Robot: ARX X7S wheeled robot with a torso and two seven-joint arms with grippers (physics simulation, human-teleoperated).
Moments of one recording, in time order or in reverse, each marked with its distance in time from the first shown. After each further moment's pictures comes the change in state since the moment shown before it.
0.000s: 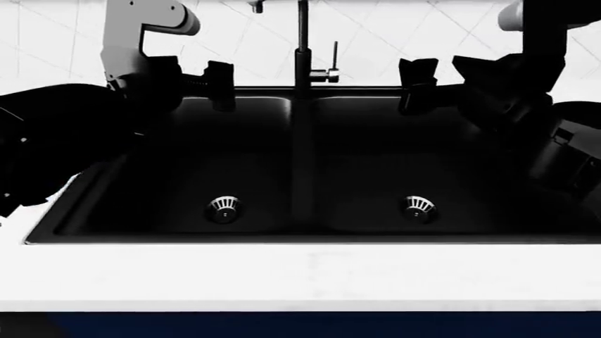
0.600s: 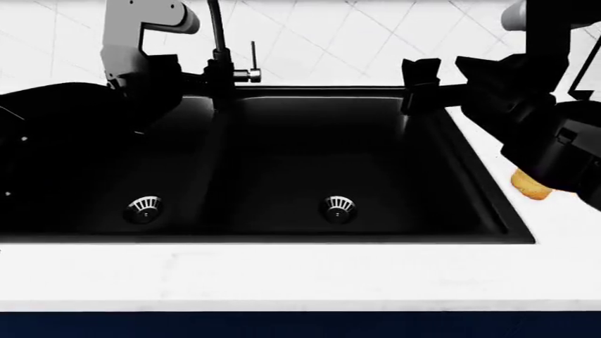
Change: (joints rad) left arm 0.000 0.004 -0.005 -0.007 0.005 0.001 0.007; right arm 0.003 0.008 0.000 0.001 0.008 0.007 0.009
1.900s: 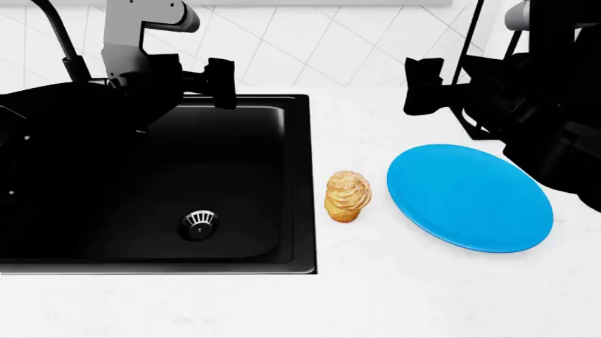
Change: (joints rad) left arm 0.006 0.010 -0.013 -0.014 0.005 0.003 0.007; right arm -0.006 0.011 -0.007 -0.007 -0.011 -0.021 -0.003
